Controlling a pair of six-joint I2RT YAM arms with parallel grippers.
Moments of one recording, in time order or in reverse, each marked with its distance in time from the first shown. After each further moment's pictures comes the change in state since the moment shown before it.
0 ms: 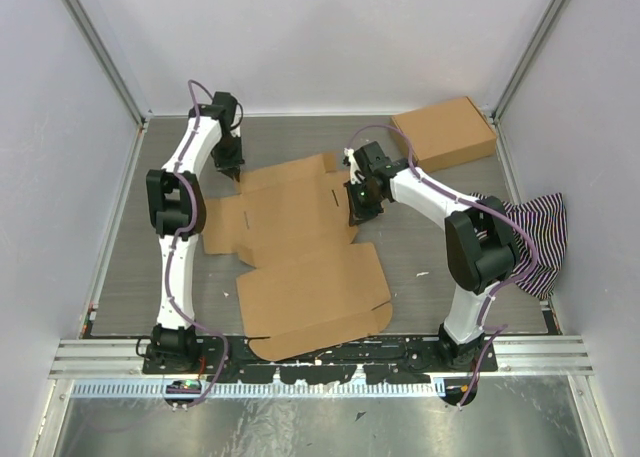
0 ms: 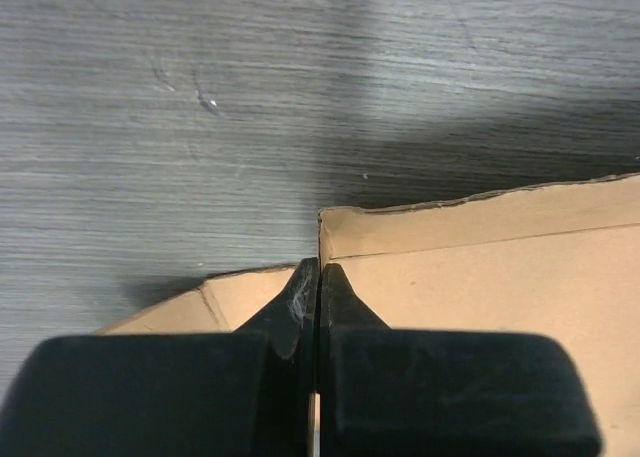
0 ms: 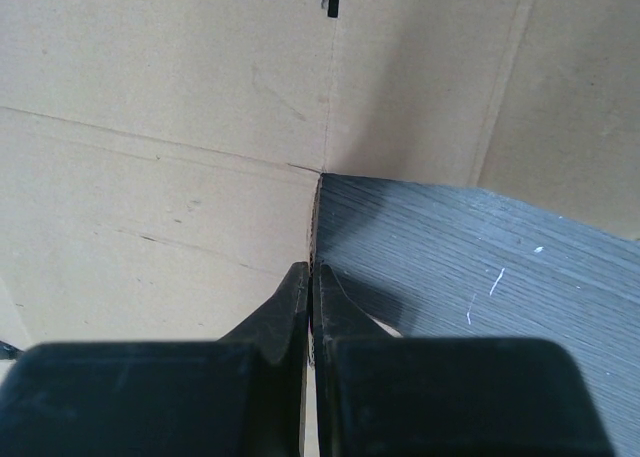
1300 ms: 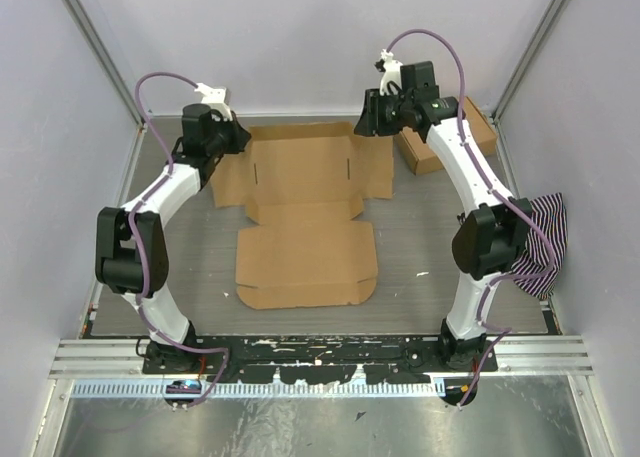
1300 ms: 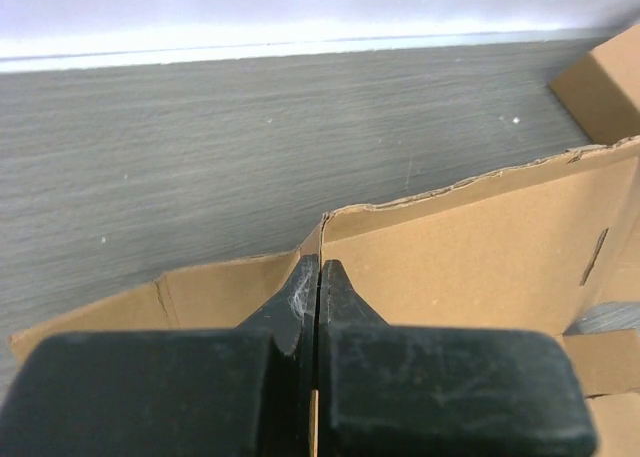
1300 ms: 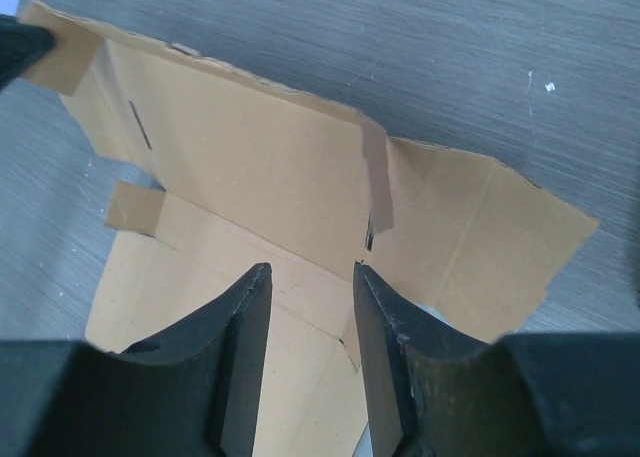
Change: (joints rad) left arm -0.016 -0.670 -0.986 1.283 0.226 0.033; right arm -0.219 0.063 0.598 -0.027 -0.179 -0.082
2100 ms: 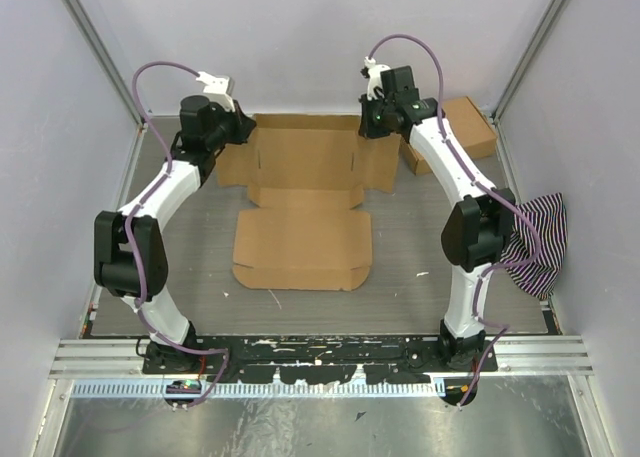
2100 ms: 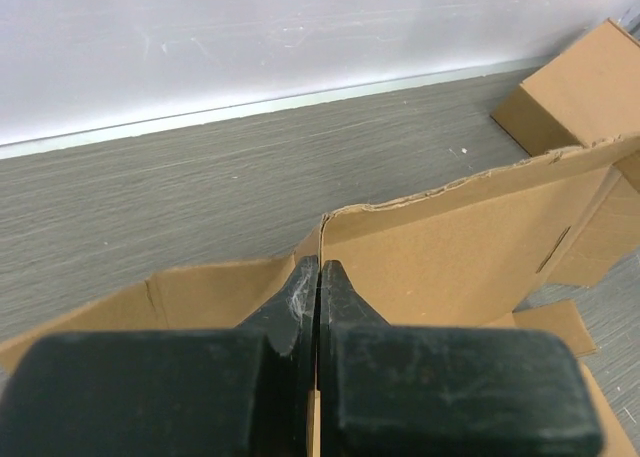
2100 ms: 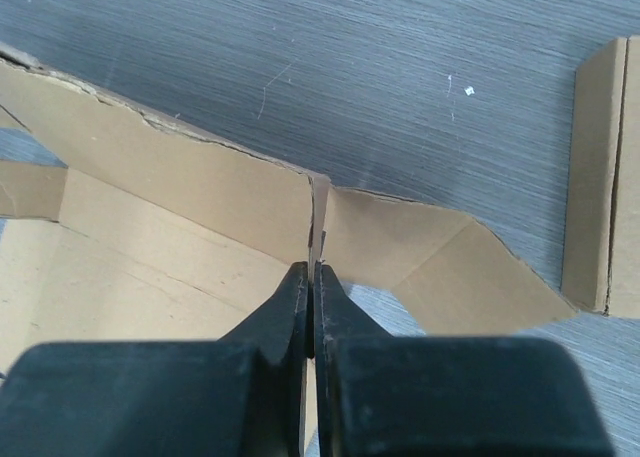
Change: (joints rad) left arm -0.025 -0.030 0.035 0.067 0.068 0.026; right arm 0.061 0.104 0.042 0.014 0.214 -0.073
